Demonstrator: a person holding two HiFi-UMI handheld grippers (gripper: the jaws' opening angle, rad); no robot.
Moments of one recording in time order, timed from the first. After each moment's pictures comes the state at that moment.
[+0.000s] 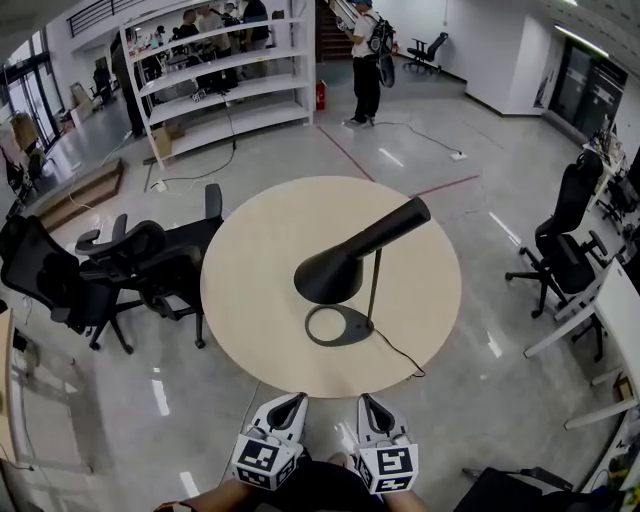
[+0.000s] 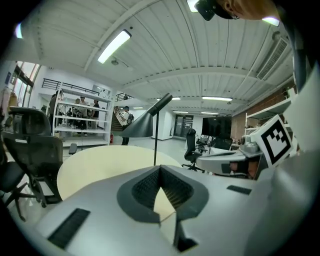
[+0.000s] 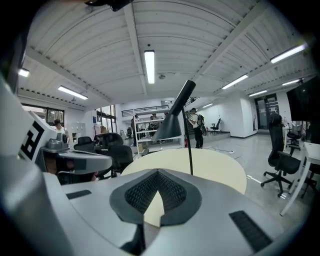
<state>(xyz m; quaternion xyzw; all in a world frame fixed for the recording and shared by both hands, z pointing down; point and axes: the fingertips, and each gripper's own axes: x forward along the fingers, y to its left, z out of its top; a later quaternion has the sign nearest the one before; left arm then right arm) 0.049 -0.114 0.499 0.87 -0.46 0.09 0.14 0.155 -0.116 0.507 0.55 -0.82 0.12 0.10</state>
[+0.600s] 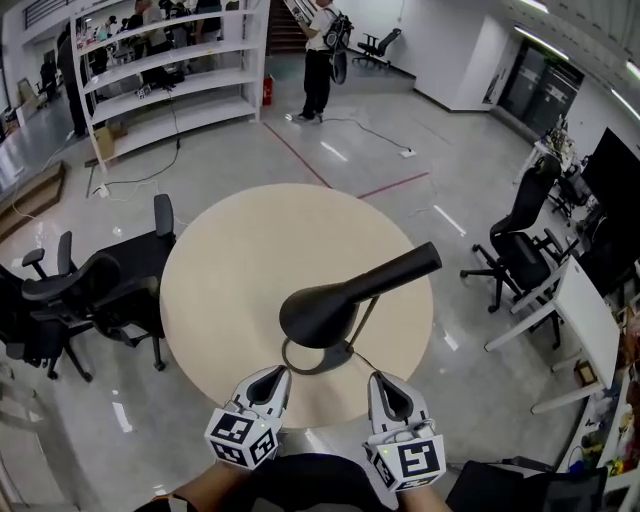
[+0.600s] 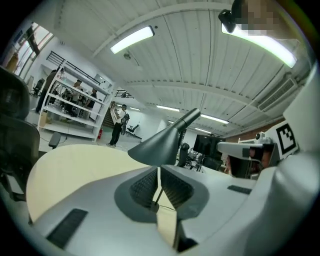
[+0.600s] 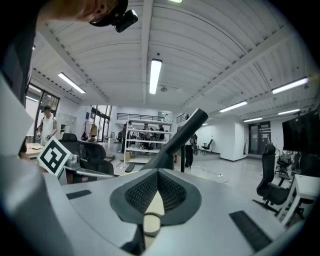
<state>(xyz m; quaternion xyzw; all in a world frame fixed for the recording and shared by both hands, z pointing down) -0.008 -0.288 0.468 0.90 -0.39 0.00 0.21 0.123 -0.246 0.395 0.59 -0.80 0.02 0.09</state>
